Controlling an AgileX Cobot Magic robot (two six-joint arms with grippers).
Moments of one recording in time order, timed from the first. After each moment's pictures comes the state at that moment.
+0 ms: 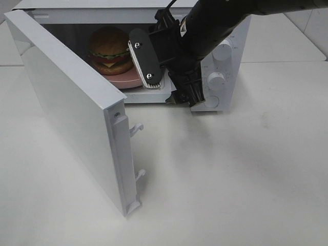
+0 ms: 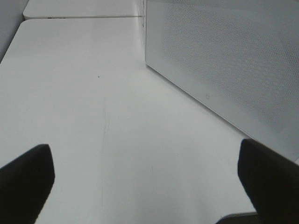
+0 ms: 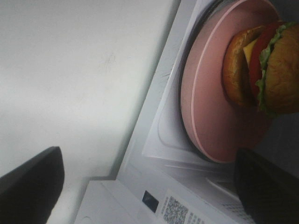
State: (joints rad) left arm -0.01 0.00 -0.52 -0.09 1.08 0.06; right arm 0.63 1.84 -1.36 -0.13 0.44 -1.30
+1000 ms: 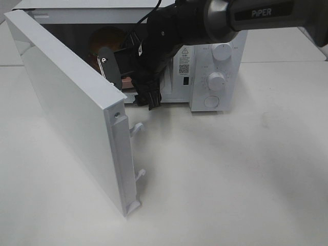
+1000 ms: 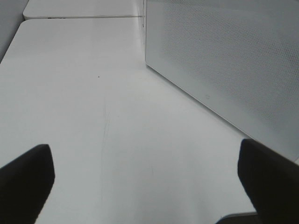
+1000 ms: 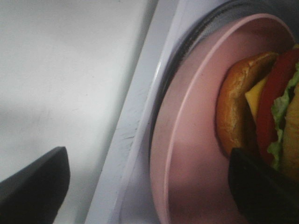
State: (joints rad) left arm -0.01 0.00 -0.52 -0.09 1.08 0.06; right arm 0.64 2.24 -1.75 -0.12 0.40 -1.25
